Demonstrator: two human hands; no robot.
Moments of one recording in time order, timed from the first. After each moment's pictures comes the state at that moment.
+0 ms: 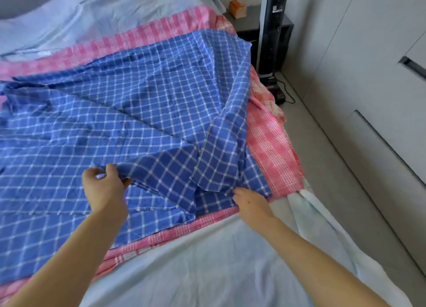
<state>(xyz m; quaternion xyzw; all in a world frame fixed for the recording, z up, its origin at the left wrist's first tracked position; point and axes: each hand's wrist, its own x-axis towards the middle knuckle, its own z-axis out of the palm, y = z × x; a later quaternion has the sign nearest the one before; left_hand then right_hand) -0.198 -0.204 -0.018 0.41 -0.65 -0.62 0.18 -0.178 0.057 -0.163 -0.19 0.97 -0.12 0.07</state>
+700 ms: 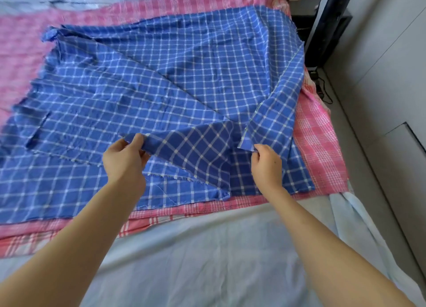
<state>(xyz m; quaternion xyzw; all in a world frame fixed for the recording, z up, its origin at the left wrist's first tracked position) -0.177 -0.277 -0.037 0.41 -0.56 -0.70 0.17 -0.223 -0.032 -0.136 0.02 0.94 -0.31 -0.09</state>
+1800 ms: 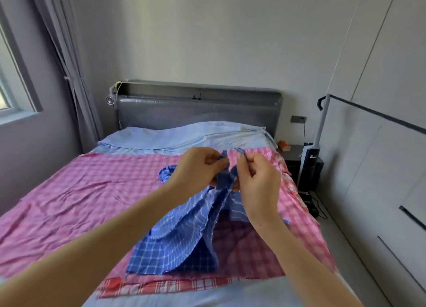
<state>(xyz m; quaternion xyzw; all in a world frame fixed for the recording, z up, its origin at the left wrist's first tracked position) 0.082 -0.401 0.450 -0.06 -0.83 -0.54 0.14 0.066 -0.275 0.408 -0.18 0.73 -0.55 -0.35</state>
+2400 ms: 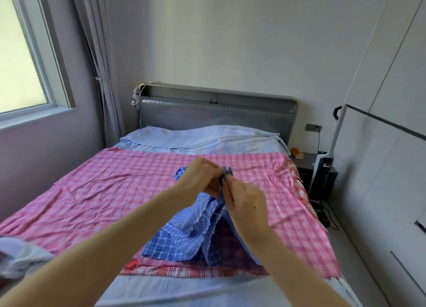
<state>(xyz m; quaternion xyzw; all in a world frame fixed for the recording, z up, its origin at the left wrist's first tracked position) 0.144 -0.418 0.450 0.05 -0.76 -0.64 0.04 0.132 -0.295 0.393 -0.35 0.77 -0.30 -0.45</state>
